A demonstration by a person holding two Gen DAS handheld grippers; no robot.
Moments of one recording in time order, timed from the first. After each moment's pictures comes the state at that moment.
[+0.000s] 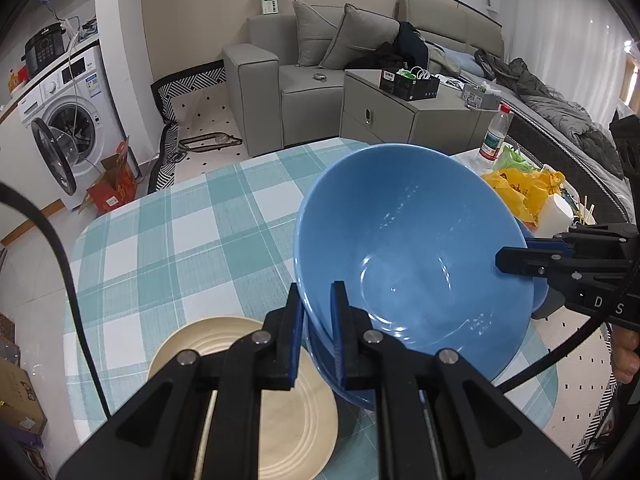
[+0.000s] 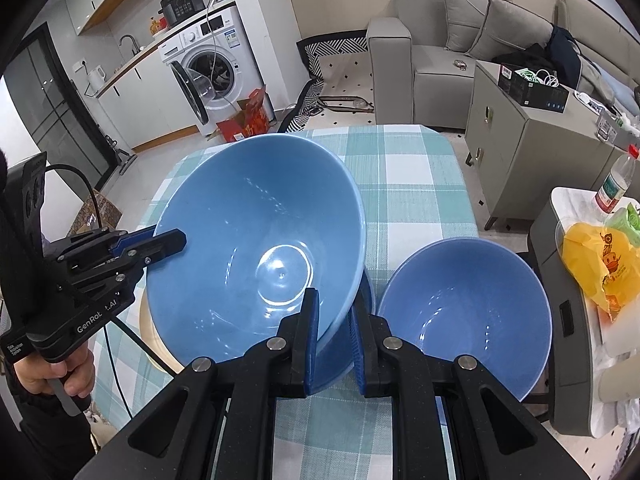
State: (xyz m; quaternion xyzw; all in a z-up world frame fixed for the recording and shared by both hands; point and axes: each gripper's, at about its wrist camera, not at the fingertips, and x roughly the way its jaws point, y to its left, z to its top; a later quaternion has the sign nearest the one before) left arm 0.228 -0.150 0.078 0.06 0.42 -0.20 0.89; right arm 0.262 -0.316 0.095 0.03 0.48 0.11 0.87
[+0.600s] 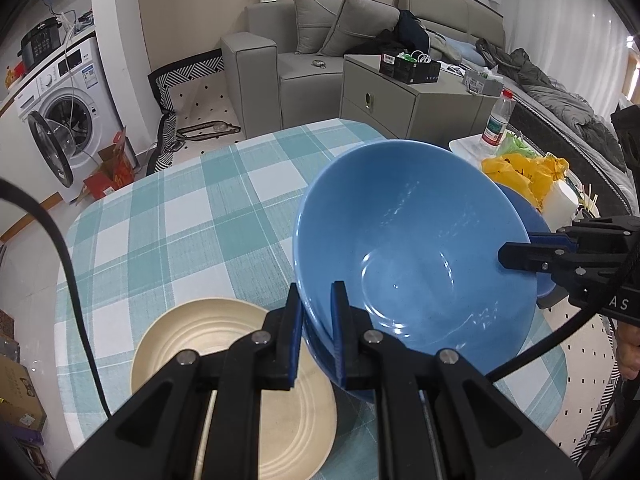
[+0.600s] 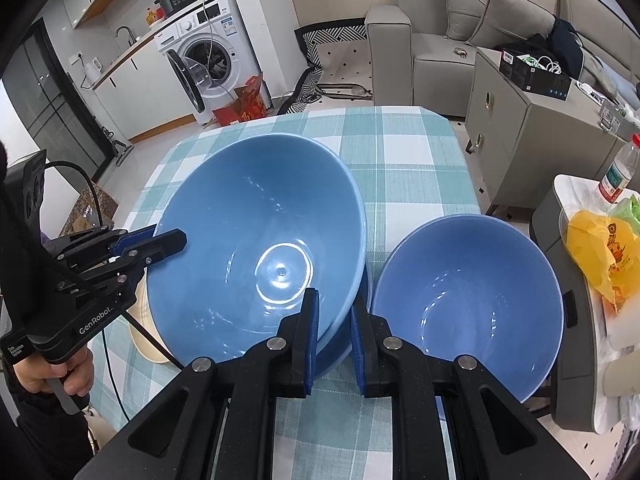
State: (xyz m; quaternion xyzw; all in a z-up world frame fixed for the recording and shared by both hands) left arm 0.228 -0.155 0.052 0.07 0.43 -0.20 0.88; right arm 0.264 -0.316 0.071 0.03 0.50 0.11 0.86
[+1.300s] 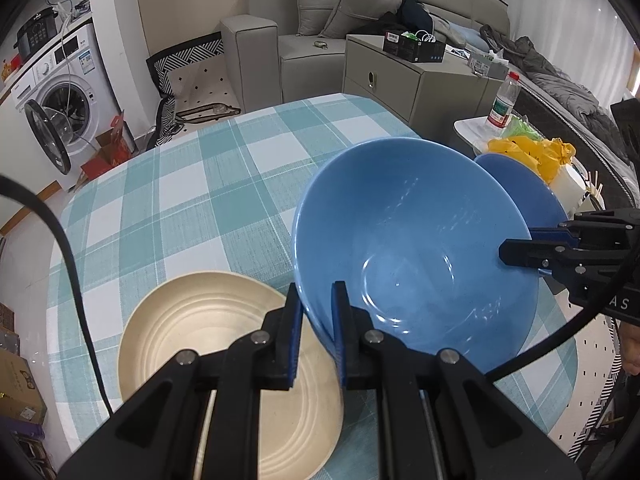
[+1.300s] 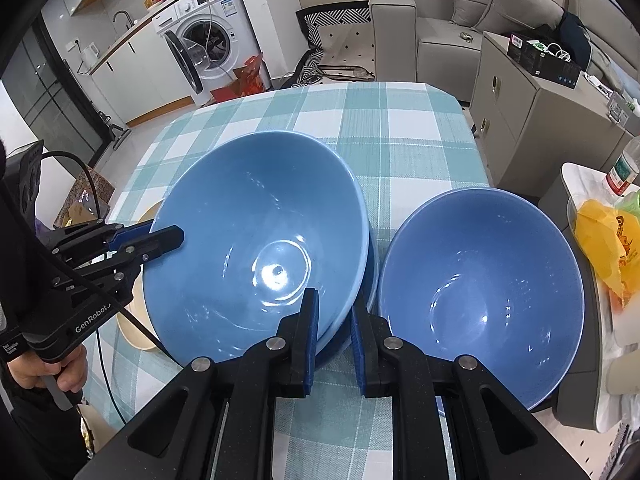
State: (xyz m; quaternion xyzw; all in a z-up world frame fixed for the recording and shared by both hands) left arm 0.229 -0.154 0.024 0.08 0.46 -0.19 0.86; right arm 0.271 -0.313 0.041 0.01 0.52 0.11 0.85
